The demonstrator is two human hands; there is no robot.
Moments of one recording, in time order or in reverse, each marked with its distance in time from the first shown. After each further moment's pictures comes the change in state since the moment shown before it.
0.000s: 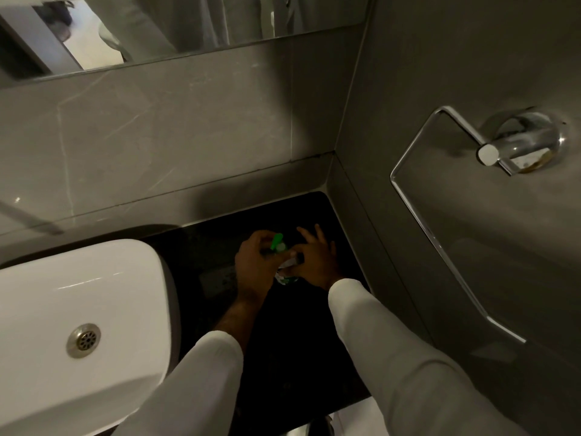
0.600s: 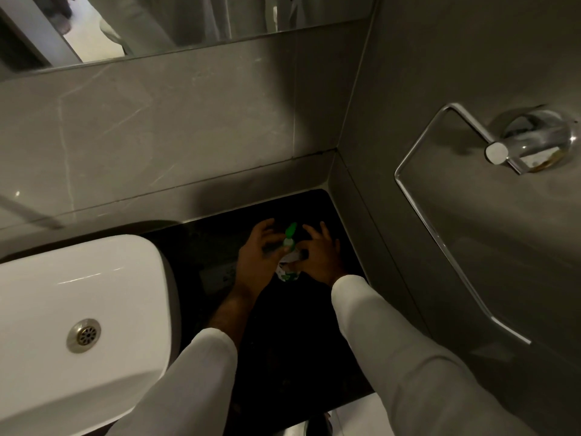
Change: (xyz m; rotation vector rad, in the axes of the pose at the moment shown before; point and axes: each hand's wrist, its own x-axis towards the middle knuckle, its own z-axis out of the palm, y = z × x) left_hand 0.007 -0.009 -0.004 -0.115 -0.149 -0.018; right_hand 0.003 0.005 -0.003 -0.002 0.000 0.028
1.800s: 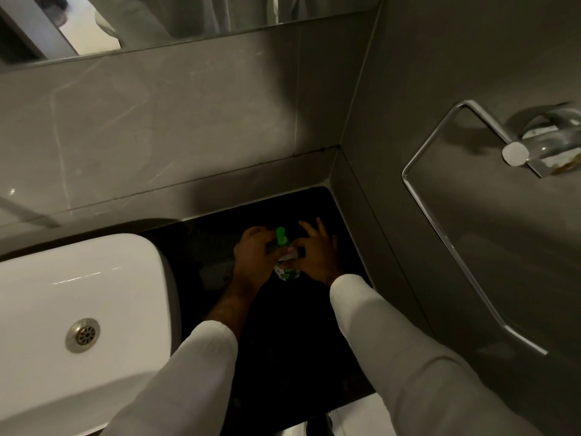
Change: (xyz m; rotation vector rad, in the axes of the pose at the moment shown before) left_hand 0.017 -0.001 -0.008 0.470 -0.050 0.114; right_hand 0.005 -0.009 0.001 0.024 -0.002 -0.027
